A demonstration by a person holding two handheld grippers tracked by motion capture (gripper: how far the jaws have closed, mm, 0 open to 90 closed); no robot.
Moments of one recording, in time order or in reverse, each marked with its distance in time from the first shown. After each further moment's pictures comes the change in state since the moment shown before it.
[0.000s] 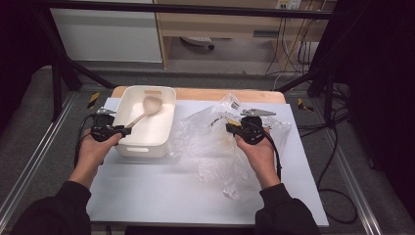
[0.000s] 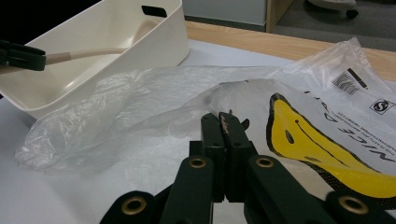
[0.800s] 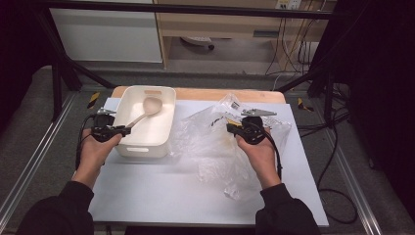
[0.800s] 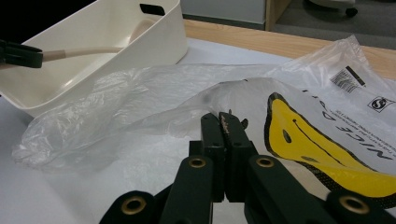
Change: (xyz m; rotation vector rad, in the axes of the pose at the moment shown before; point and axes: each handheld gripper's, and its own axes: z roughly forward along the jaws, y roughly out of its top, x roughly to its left) left arm -0.003 0.000 -0.005 -0.020 0.017 -0.027; right arm -0.002 -0.001 0.000 0.005 -0.001 0.002
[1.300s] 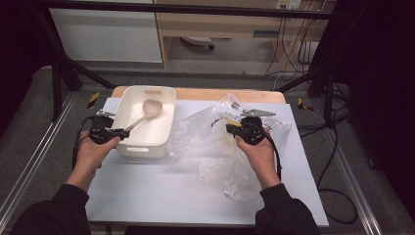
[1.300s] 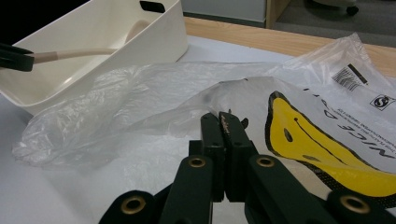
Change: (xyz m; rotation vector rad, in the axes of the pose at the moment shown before) left arm -0.003 -0.002 -0.005 0.073 -0.008 0.021; right arm 0.001 -0.001 0.002 0.009 -0.001 -0.001
